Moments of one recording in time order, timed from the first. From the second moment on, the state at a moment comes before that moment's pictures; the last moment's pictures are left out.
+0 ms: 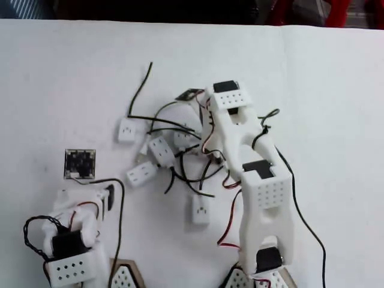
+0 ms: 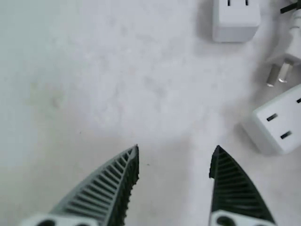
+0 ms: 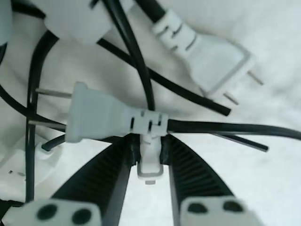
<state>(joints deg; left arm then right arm) -20.5 -101.4 96.8 65.4 -14.6 -15.3 37.2 -18.5 93.5 35.4</state>
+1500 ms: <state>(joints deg) -19.6 -101.4 84.2 65.4 -2.1 -16.1 -40.7 24.7 87.9 31.6</state>
